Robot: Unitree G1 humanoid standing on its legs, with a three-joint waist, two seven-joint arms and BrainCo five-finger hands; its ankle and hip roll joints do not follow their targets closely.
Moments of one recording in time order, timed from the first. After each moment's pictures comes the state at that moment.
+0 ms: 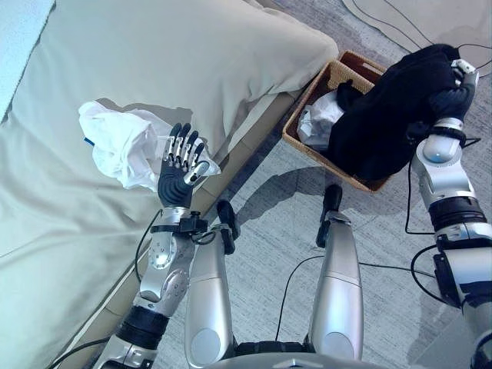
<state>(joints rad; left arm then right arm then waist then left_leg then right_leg) -0.13 0.30 -0.26 -0.09 -0.65 -0.43 0.17 -0.85 -0.69 0.10 0.73 0.22 -0.21 -0.52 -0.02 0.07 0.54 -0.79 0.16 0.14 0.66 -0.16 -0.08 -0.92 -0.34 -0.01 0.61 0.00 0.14</state>
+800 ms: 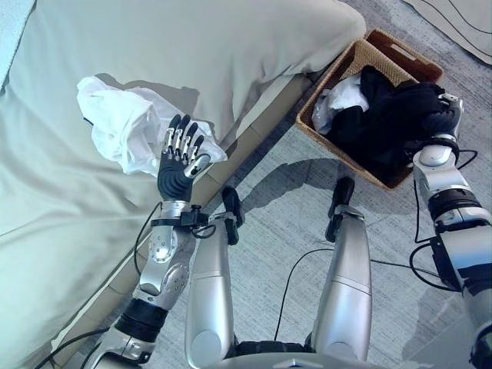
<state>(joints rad) -0.18 0.34 -0.29 -0.09 -0.65 -0.44 0.21 -1.00 -0.68 0.24 1.15 0.21 -0.16 -0.48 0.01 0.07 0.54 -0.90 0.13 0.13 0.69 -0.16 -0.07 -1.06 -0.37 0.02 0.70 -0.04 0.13</state>
